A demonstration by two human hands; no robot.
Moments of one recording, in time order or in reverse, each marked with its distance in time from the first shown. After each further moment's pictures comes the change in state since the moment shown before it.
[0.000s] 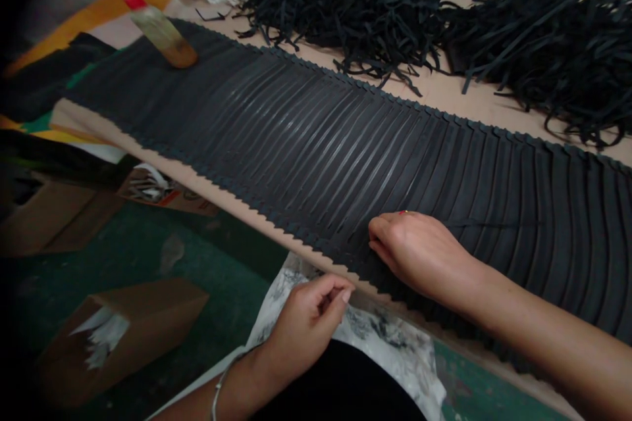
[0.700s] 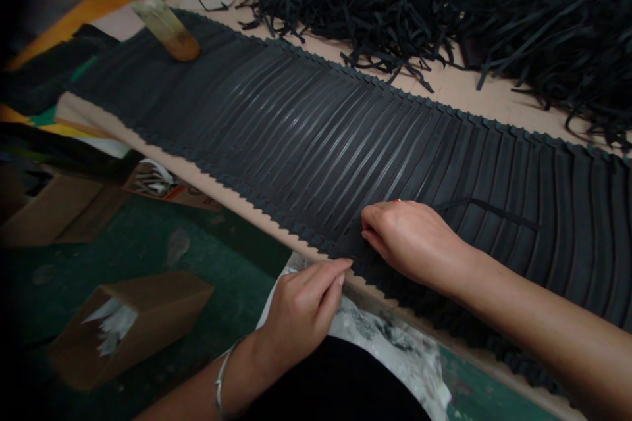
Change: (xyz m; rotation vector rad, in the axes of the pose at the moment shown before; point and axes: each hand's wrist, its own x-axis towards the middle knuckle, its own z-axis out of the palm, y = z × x) left_hand 0.012 -0.001 -0.021 0.457 0.115 0.344; right_hand 0.029 -0.004 -0.010 0.015 -0.027 -0.032
